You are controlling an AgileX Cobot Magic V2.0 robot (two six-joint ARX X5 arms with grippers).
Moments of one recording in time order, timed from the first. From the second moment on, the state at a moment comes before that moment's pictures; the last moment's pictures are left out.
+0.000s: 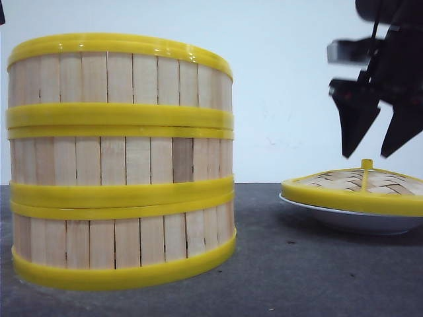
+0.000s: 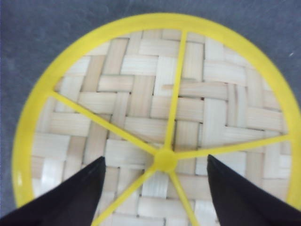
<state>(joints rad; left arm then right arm) -0.05 1.20 1.44 -1.05 0.10 0.04 0.22 1.53 1.12 -0.62 -0.08 -0.02</state>
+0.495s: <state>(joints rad) -0.05 1.20 1.44 -1.03 0.10 0.05 0.21 1.56 1.12 -0.60 -0.07 -0.02</state>
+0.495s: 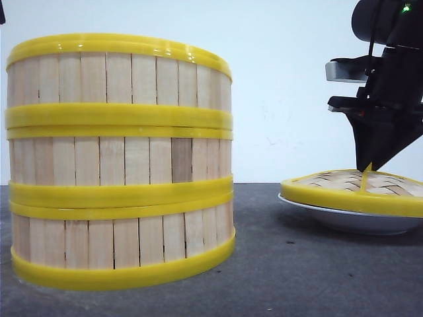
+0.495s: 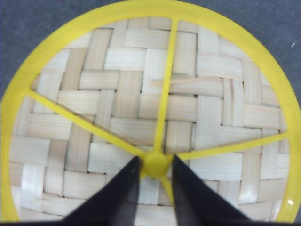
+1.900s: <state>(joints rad) -0.05 1.20 1.44 -1.01 0.10 0.06 0.74 1.76 2.13 -1.18 -0.18 -0.03</state>
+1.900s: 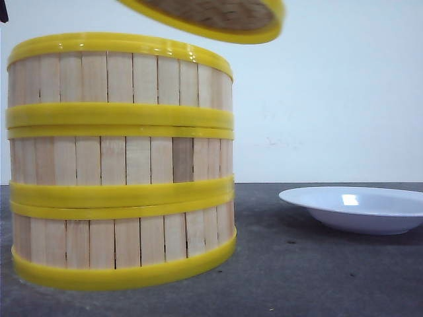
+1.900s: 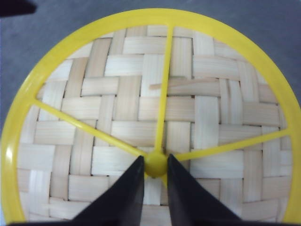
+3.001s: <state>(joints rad) -0.05 1.20 1.44 -1.02 0.10 0.06 0.87 1.93 2.13 -1.19 -0.15 -0.08</state>
